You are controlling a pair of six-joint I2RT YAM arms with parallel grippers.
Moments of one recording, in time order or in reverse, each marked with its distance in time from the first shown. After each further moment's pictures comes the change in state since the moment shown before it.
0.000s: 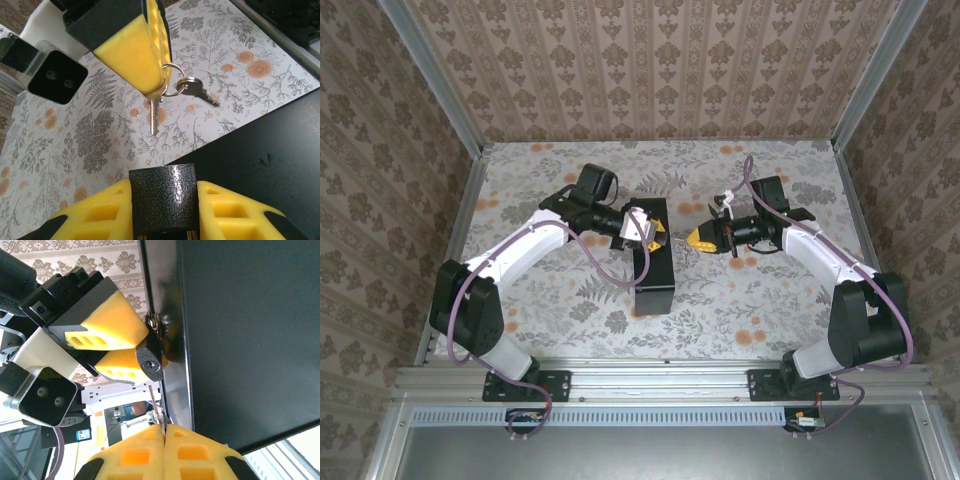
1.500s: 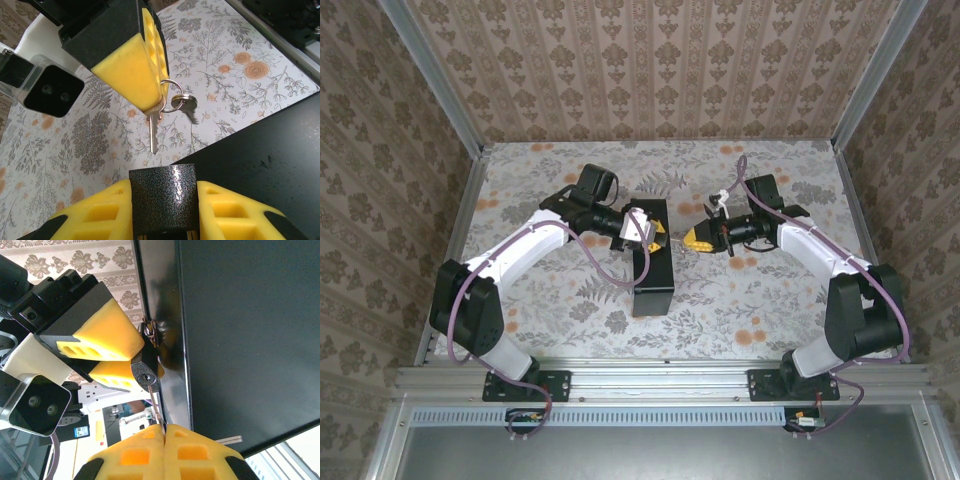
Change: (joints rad) left arm -0.001 0.000 0.000 -0.013 0.003 0.001; right arm 0.021 0.043 0.027 -0.006 0.000 -0.020
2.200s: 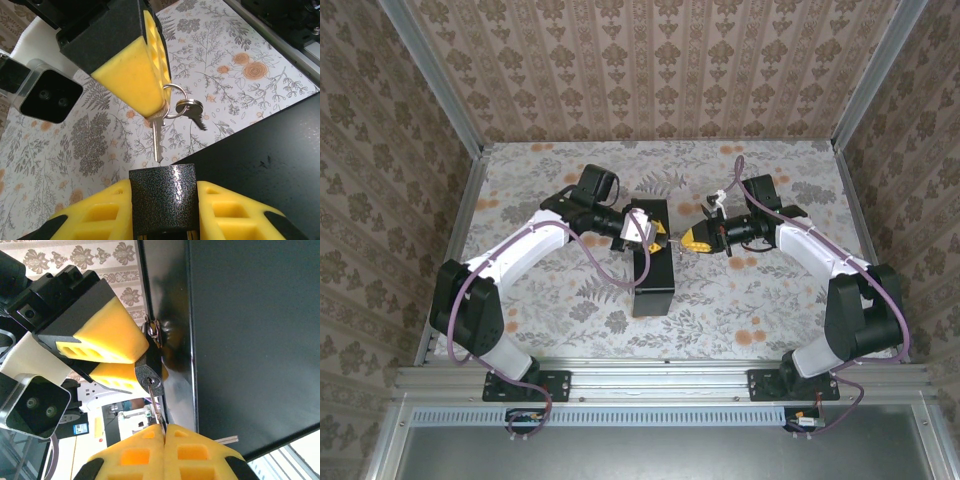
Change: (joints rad) left arm -0.006 0.000 0.000 0.000 0.000 0.000; right arm 0.016 0.000 0.000 0.019 0.000 0.012
